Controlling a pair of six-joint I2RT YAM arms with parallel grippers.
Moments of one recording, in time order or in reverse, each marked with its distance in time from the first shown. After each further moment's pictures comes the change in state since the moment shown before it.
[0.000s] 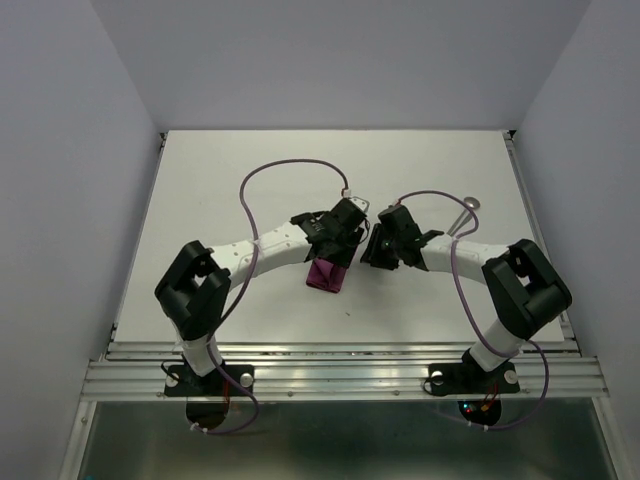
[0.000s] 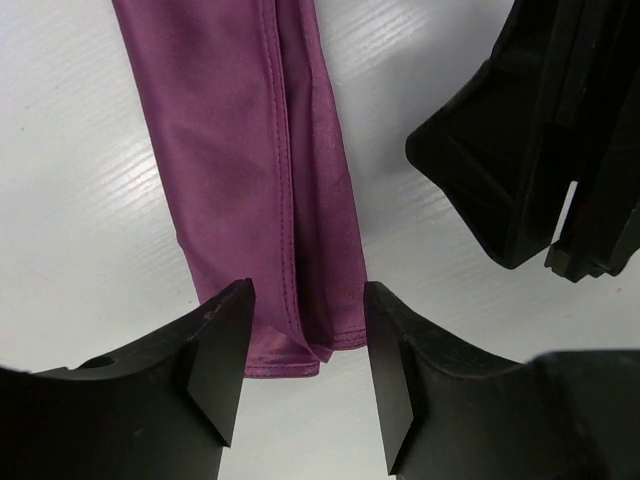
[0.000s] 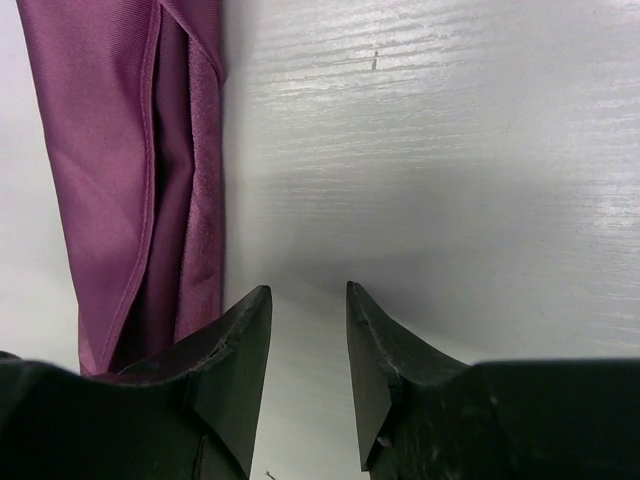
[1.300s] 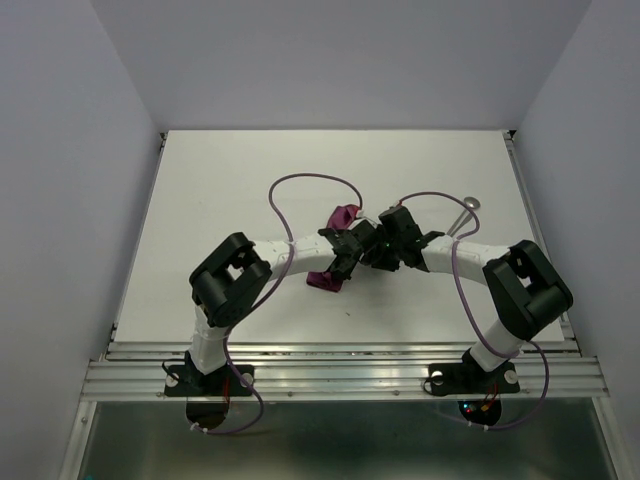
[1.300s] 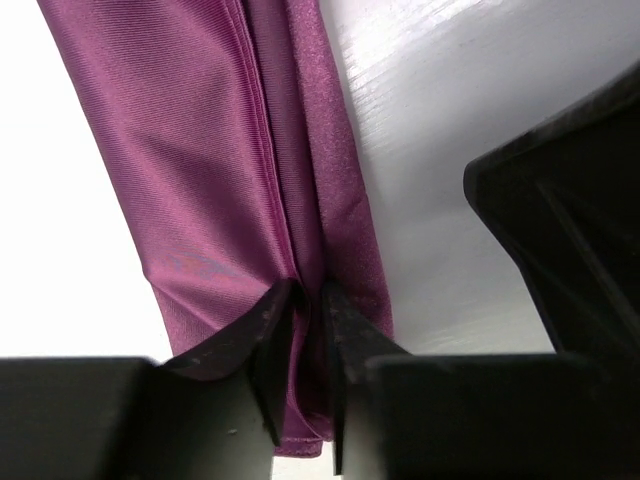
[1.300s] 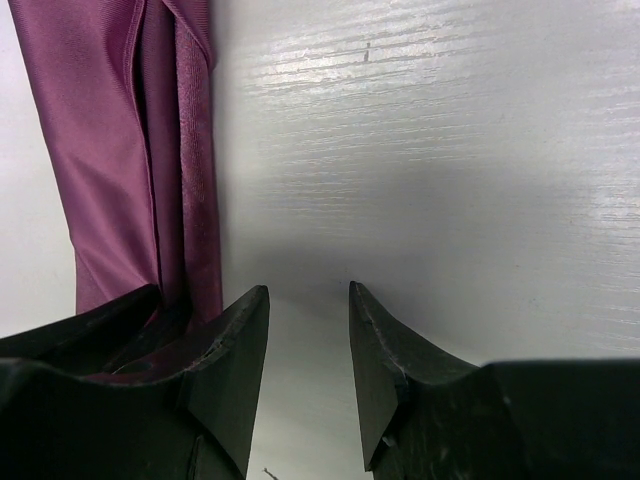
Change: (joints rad) left arm -0.078 0.206 0.003 0.039 -0.167 0.022; right arm 0.000 -0.009 -0.013 0.000 0.000 0.006
